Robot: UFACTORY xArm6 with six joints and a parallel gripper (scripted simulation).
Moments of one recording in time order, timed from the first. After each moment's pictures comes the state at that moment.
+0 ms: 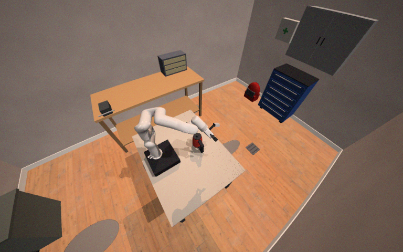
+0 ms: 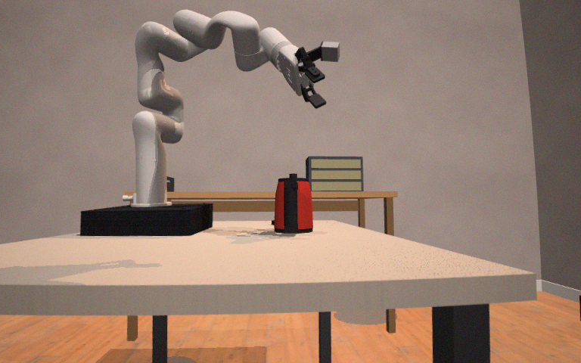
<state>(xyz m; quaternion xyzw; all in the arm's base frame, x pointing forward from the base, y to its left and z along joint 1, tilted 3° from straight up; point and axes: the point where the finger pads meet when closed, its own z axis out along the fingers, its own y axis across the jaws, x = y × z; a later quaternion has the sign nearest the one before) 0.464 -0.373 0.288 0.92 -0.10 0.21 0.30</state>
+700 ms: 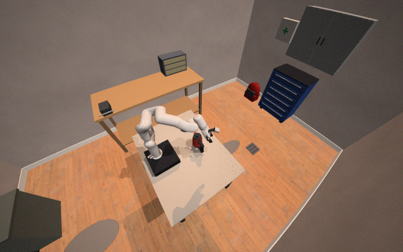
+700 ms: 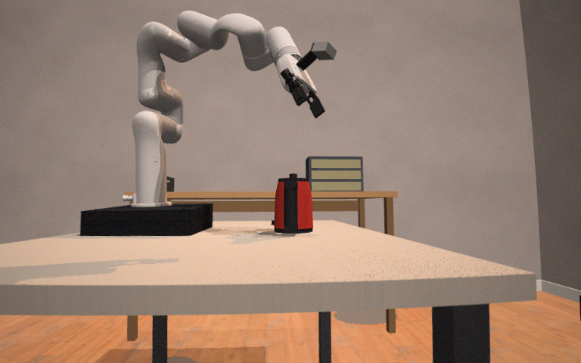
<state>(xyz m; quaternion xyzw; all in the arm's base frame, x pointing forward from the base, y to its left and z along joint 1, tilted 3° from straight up) 0.452 -0.345 0.259 0.88 -0.38 0.20 0.19</state>
